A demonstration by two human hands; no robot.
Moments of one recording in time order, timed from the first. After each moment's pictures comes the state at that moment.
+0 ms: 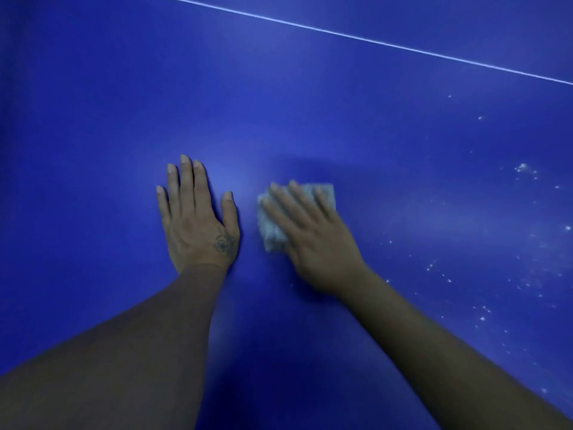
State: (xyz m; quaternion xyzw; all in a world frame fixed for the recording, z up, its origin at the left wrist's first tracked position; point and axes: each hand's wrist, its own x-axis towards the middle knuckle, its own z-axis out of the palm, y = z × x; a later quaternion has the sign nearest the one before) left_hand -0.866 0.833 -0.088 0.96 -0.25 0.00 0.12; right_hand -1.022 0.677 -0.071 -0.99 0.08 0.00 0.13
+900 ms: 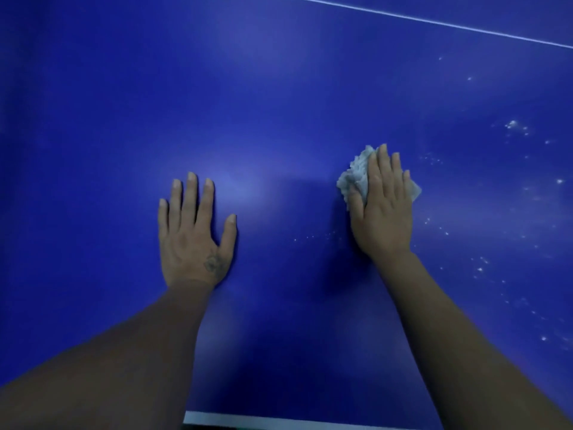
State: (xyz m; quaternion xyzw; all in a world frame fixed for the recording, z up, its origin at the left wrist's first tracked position) left_hand -0.914 0.921 -0.075 0.94 -0.33 -0.03 0.07; right_hand -1.101 0.663 -0.081 -0.90 0.41 -0.08 0.13
